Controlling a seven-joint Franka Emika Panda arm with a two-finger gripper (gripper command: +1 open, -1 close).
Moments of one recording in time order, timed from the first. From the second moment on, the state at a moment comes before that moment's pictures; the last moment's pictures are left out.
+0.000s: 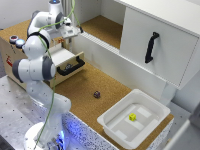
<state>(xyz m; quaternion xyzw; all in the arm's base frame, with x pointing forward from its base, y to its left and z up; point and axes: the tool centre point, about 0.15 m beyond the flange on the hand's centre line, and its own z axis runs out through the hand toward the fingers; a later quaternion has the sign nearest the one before) 0.327 0.172 0.464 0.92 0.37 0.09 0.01</state>
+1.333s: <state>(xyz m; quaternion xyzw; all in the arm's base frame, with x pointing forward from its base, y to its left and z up) 0.330 0.075 0.391 0.99 0.09 0.02 -0.08</state>
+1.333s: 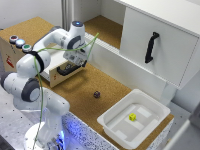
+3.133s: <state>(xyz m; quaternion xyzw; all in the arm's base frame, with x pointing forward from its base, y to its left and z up) 0.358 0.159 0.327 0.99 0.13 -0.01 -0.10</state>
